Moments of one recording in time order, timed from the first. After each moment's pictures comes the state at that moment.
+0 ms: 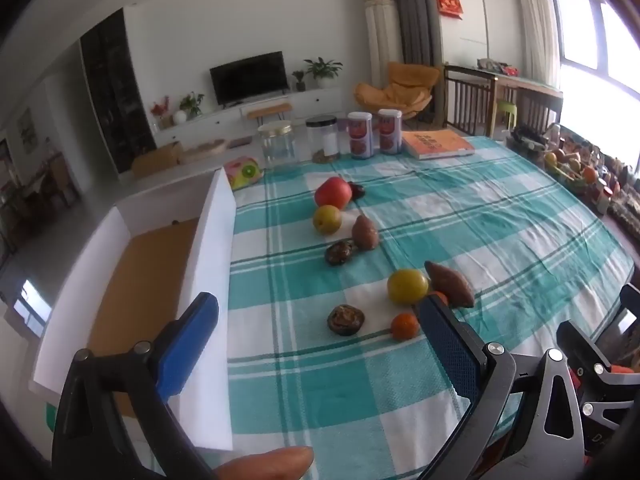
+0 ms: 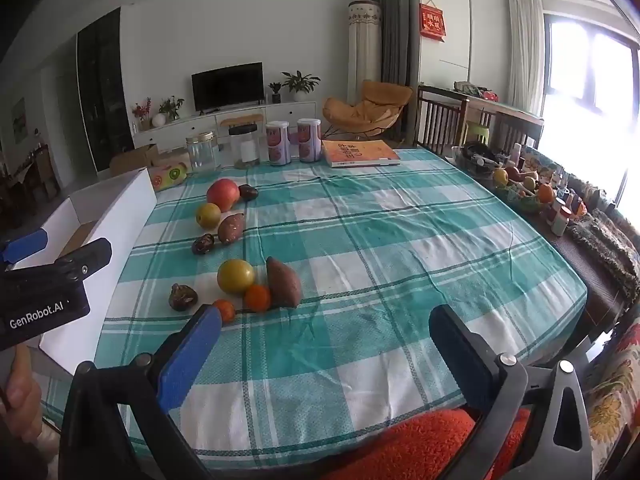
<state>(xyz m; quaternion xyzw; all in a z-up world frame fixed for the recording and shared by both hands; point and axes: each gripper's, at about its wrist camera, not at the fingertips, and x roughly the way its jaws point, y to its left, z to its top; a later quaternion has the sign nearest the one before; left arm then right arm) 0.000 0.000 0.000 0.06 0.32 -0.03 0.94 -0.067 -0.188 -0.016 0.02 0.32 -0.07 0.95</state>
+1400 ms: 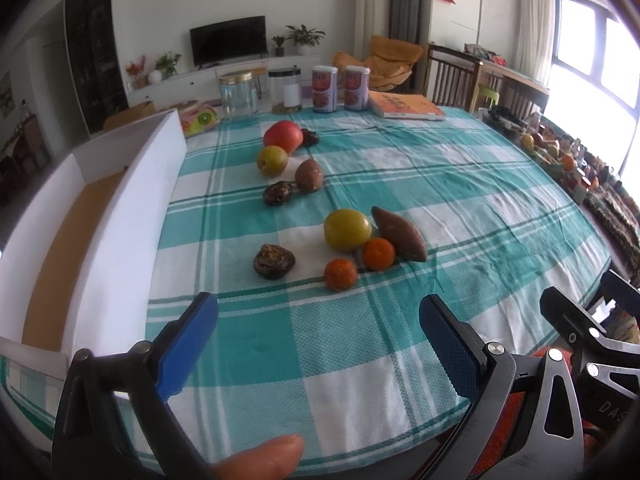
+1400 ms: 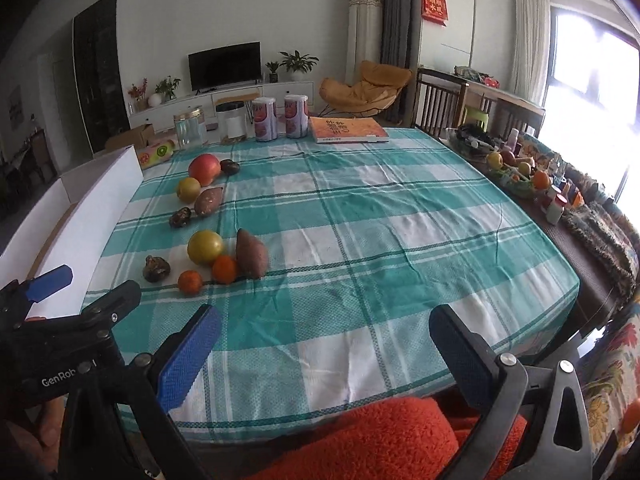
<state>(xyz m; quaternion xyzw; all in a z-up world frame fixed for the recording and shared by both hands) -0.005 -0.035 -0.060 0.02 0.38 -0.06 0.92 -0.067 -0.225 -0.048 0.04 0.36 -0.07 0.93</state>
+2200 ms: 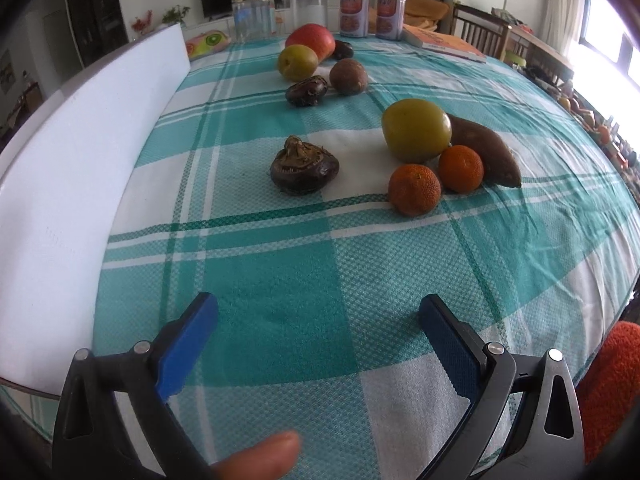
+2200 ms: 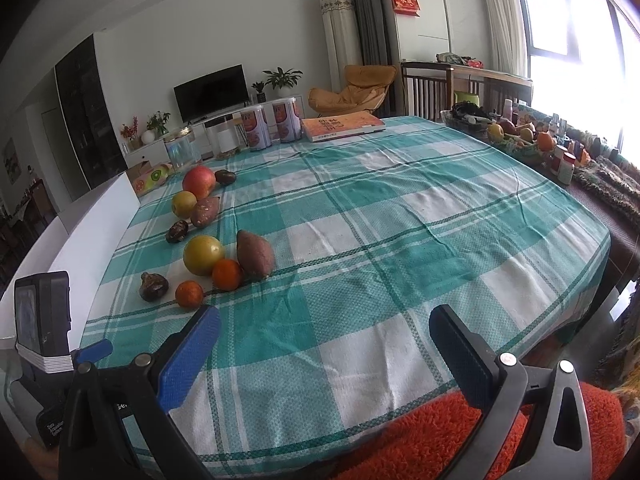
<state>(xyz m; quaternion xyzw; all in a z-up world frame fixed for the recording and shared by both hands) 0.026 -0.010 -0.155 0.02 0.46 -0.04 0.89 -0.063 -0.232 -0.083 0.10 0.33 -0.07 0.94</state>
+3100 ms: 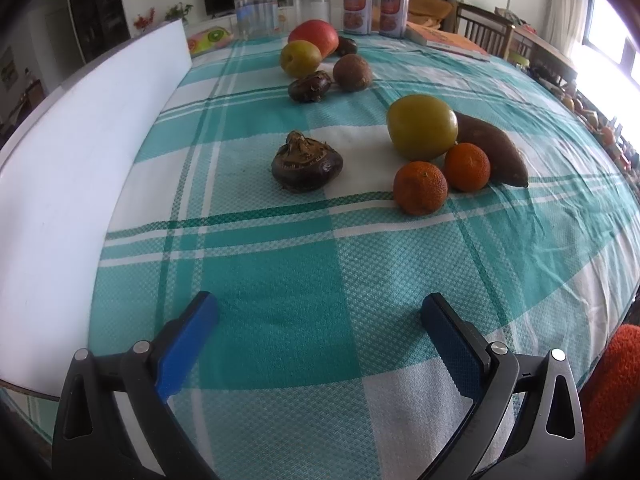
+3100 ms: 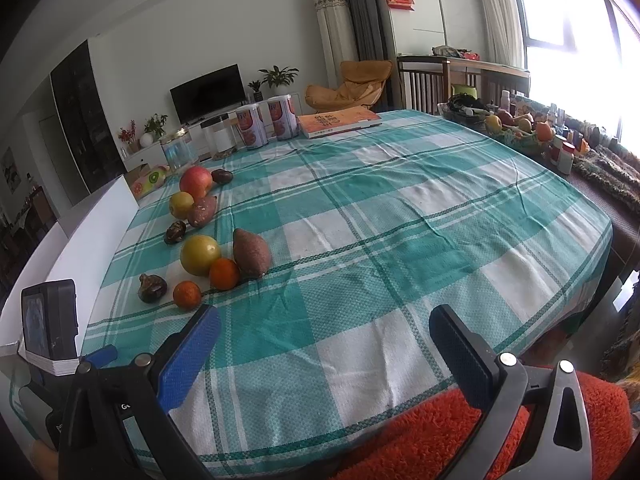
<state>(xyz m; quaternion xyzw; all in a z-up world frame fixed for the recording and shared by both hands) 0.031 -0.010 -0.156 0.02 0.46 -0.04 0.89 -0.064 -0.235 -0.084 0.11 0.33 -0.07 0.93</state>
